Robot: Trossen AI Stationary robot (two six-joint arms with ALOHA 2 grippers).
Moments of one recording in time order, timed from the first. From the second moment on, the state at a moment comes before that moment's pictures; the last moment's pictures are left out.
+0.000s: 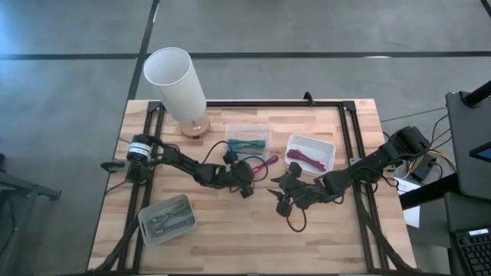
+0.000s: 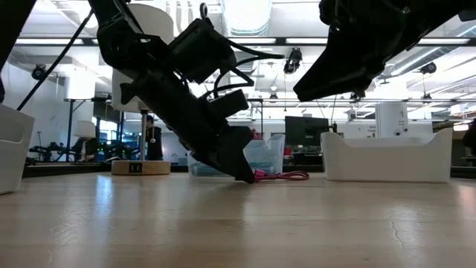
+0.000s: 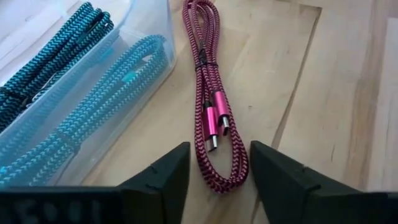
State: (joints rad) left arm -0.11 1.95 0.95 0.24 -0.50 -0.33; right arm 0.42 1.51 0.75 0.06 0.63 0.51
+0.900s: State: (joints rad) left arm -0.19 1.86 1.07 0.06 -0.39 -0.17; right arm 0.42 1.51 0.75 0.05 0.62 0.46
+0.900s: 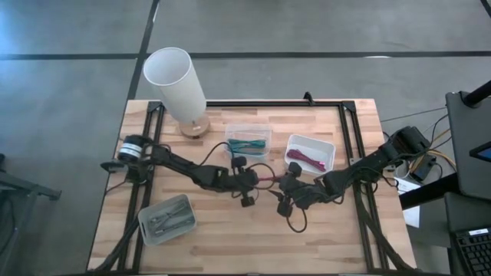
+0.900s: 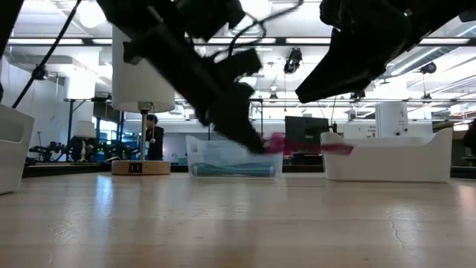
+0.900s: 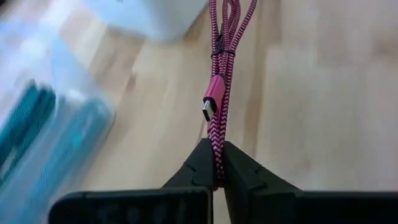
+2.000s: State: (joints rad) left arm -0.25 1.83 1.29 -0.17 -0.40 -0.08; right arm 0.42 1.51 0.73 0.00 0.62 0.35
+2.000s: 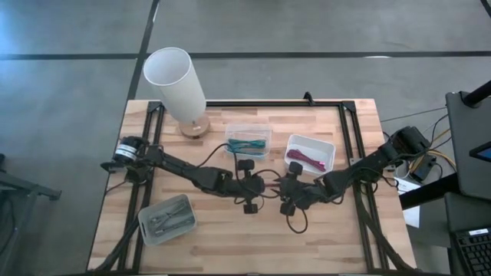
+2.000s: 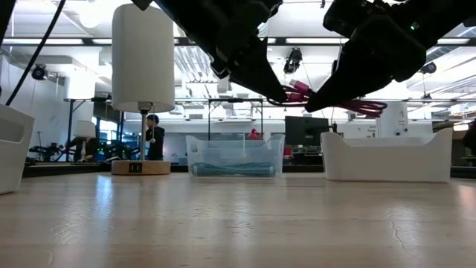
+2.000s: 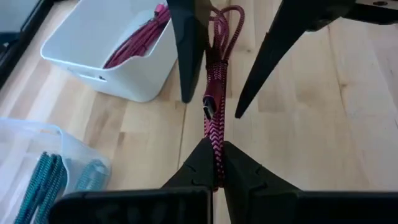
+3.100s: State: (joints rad) left arm -0.25 1.83 1.30 -0.21 -0.43 -0.11; right arm 0.42 1.51 0.73 0.00 0.61 0.52
